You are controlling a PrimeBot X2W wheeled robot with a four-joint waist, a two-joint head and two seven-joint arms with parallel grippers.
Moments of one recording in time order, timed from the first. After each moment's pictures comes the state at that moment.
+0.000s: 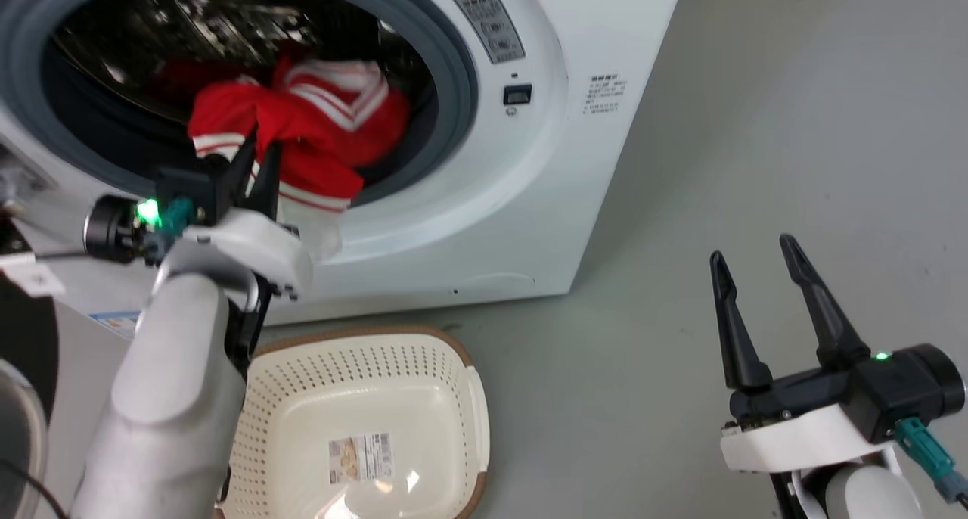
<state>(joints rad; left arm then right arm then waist) -0.69 0.25 -0.19 0.65 -0.18 -0.11 -0.26 -0.09 -0.05 0.08 -0.06 0.02 0.13 -0.26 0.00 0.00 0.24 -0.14</state>
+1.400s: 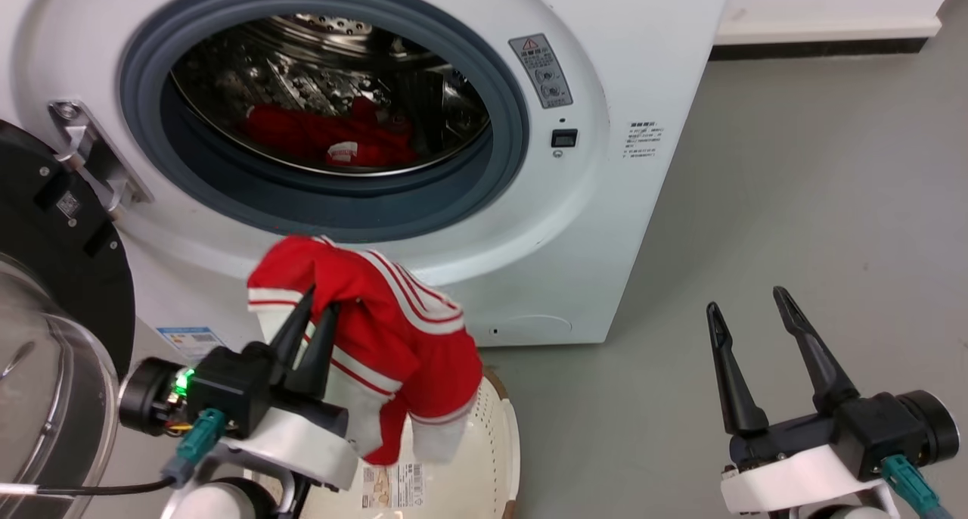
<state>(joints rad) -0.08 0.31 -0.24 -0.18 -0.23 -0.01 -0.05 0.02 -0.05 0.08 -0.05 0.00 0.13 -0.26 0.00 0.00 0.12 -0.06</state>
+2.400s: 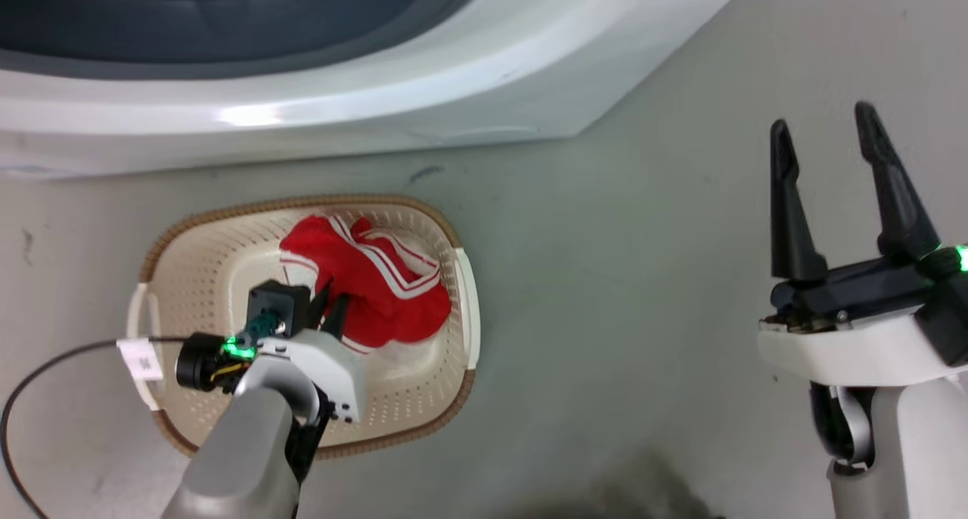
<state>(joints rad) -0.49 0.19 -0.31 0.76 -0.29 -0.10 -0.23 -0.27 -0.05 0.03 -0.13 0.03 0.13 -0.26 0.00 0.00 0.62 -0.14</state>
